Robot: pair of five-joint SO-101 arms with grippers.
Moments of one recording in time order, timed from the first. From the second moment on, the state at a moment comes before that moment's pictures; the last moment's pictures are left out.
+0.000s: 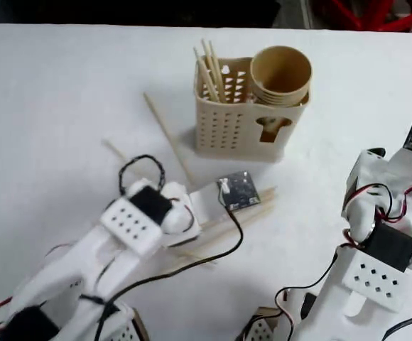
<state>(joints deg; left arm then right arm) 33.2 -30.8 45.4 69.1 -32.3 25.1 -54.9 38.8 57.9 5.2</state>
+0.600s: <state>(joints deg) 24.5 -39.6 13.9 74.4 -30.3 25.3 -54.9 43.7 52.4 5.2</state>
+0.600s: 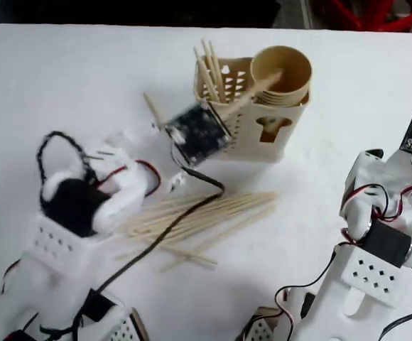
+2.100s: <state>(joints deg) 23.7 -8.6 14.8 14.1 -2.1 24.0 -54.9 45.2 51.8 5.2</state>
